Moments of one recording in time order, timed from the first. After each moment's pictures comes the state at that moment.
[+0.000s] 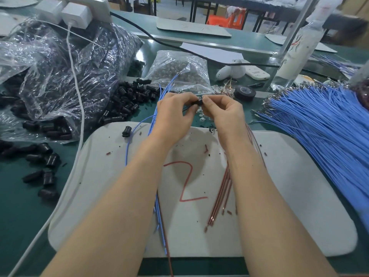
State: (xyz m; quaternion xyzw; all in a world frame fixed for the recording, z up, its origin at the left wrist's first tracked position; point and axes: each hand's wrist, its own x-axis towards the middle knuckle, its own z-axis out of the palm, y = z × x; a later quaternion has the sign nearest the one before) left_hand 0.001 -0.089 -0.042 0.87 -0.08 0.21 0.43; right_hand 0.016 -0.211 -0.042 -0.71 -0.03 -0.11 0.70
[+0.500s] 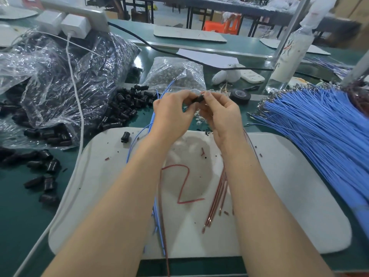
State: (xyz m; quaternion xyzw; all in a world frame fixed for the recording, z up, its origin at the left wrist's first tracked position) left_hand -0.003 -0.093 -0.022 0.88 -0.07 0.19 0.44; right_hand 0.017 -0.207 -0.035 -0.61 0.00 -0.08 0.79
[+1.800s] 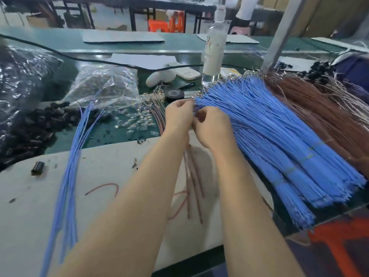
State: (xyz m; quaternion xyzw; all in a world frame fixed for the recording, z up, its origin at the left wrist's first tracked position) left_hand 0.038 -0.259 -0.025 0.59 0.06 -0.03 0.81; right_hand -0.014 -0.321 -0.014 -0.93 0.12 -0.13 0.31
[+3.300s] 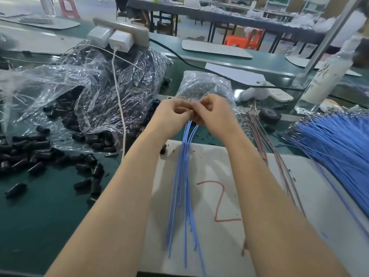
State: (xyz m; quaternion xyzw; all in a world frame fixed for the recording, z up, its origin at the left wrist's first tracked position) left_hand 0.001 -0.018 -0.010 0.78 0.01 0.07 0.62; right_hand 0.034 -0.138 -0.005 -0.86 -0.13 -0.04 0.50
